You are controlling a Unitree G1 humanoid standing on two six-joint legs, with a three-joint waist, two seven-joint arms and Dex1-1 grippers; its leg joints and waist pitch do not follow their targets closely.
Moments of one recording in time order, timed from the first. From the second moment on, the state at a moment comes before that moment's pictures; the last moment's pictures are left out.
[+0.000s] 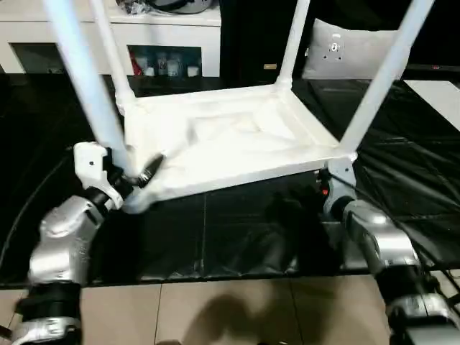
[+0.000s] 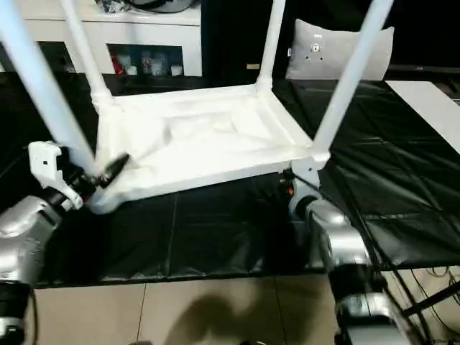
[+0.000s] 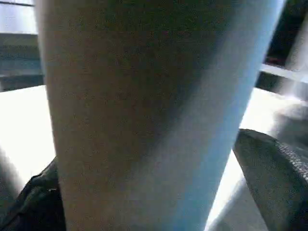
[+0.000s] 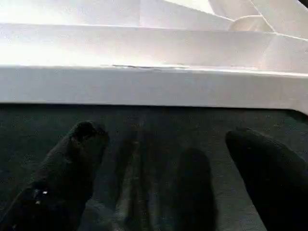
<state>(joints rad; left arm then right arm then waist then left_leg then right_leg) -0.33 0.40 0.15 0.31 -0.36 0.13 -0.82 -0.52 -0.30 0.00 0.68 0.15 0.23 0.36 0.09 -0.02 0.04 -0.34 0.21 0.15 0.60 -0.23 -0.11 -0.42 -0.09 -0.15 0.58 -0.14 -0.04</state>
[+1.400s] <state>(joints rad) -0.45 0.08 -0.20 0.05 -0.47 0.37 -0.97 -0.58 -0.23 0.08 0.85 0.08 0.11 0.78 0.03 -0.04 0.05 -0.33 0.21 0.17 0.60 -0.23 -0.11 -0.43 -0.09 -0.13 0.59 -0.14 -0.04</state>
